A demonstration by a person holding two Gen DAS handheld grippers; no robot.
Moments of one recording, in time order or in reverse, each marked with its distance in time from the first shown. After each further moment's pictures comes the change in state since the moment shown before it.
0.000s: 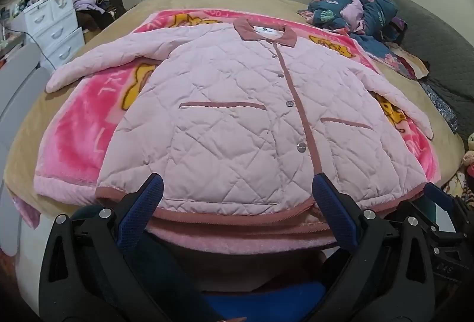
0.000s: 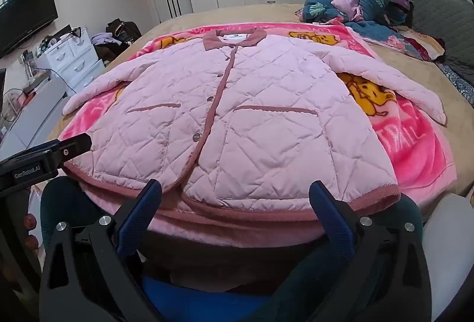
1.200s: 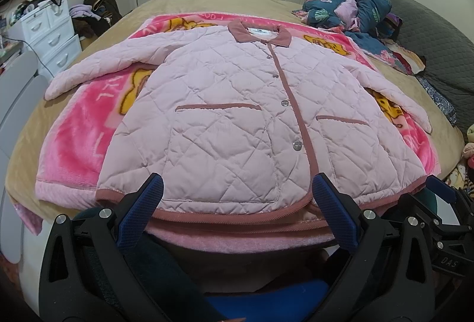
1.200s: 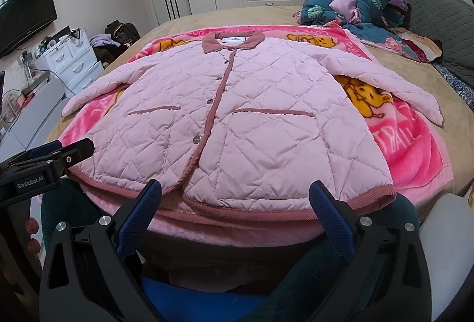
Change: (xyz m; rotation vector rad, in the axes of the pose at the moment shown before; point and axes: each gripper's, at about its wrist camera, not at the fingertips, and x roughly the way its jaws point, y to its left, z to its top) left arm -0.006 -0.007 -0.001 0.035 -0.023 0.004; right arm -0.007 0.002 0.001 0.003 0.005 -0.009
